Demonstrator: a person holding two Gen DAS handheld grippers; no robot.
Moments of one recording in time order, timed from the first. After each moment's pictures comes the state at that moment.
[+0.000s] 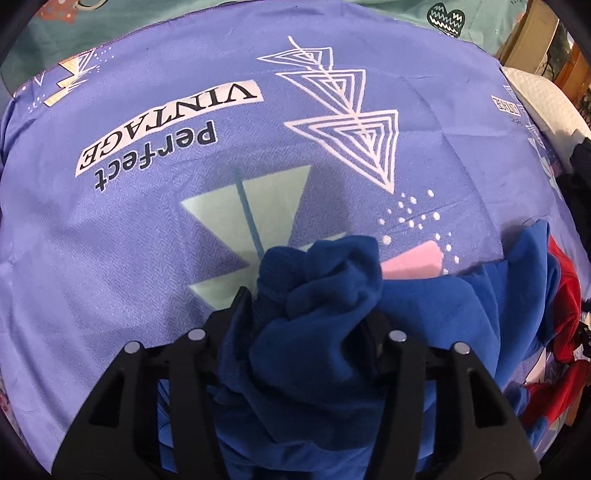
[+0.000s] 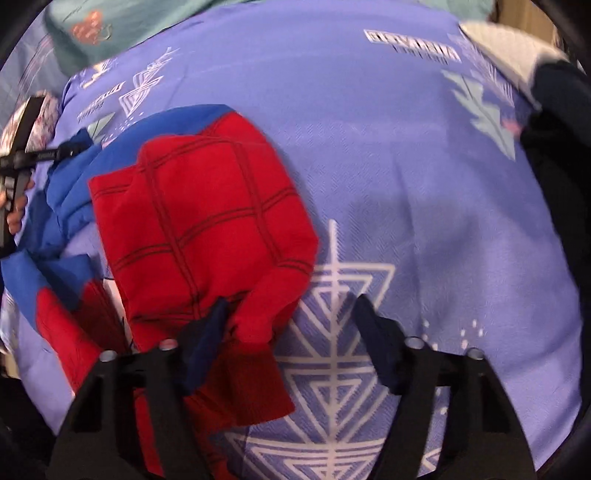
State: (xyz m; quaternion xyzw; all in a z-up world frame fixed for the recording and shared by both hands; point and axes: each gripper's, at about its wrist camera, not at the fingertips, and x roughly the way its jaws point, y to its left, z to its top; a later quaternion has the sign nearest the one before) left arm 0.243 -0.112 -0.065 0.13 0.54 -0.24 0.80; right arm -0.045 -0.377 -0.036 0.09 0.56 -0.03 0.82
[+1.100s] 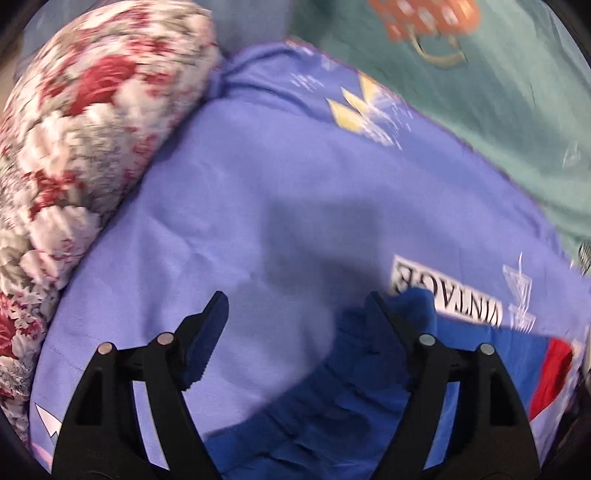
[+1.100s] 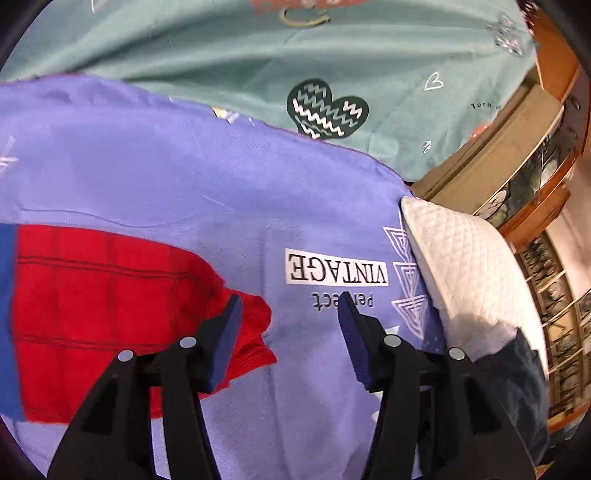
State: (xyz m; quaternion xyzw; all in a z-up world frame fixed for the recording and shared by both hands) left arm 0.345 0.115 0.022 -0.11 0.49 0.05 0.87; right arm 0.202 -0.427 0.021 -0.11 0.46 -0.27 0.84
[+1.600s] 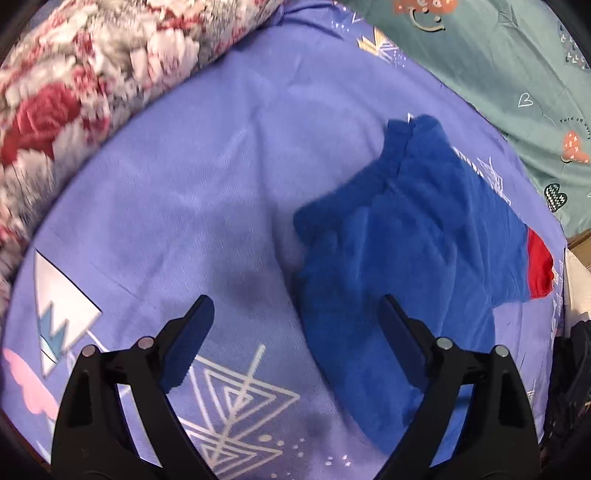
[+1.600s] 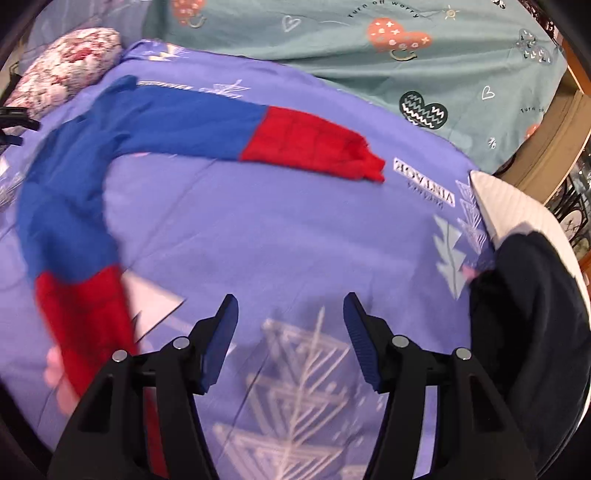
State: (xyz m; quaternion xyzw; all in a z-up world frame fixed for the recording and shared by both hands) left arm 0.143 0.162 -0.025 -0.15 0.53 -0.01 0.84; right arm -0.087 -0.313 0.025 -0.11 0.46 -0.03 0.88
